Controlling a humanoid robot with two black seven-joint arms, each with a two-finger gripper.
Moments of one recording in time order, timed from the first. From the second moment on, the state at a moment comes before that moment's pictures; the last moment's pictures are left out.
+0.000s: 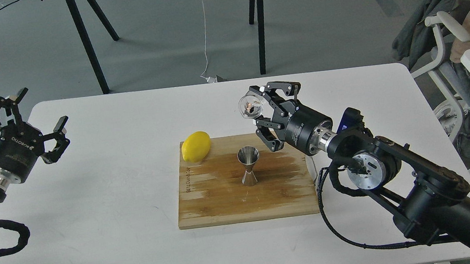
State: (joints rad) left arm -0.46 0.71 -0.65 -0.92 -0.02 -0.49 -0.49; right arm 0.51 -0.19 0.76 1.36 -0.40 -0.05 -0.06
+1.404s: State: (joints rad) left arm -0.46 0.71 -0.65 -0.92 -0.02 -0.49 -0.49; right arm 0.57 -0.23 0.57 1.33 -0.74 -0.06 -0.06
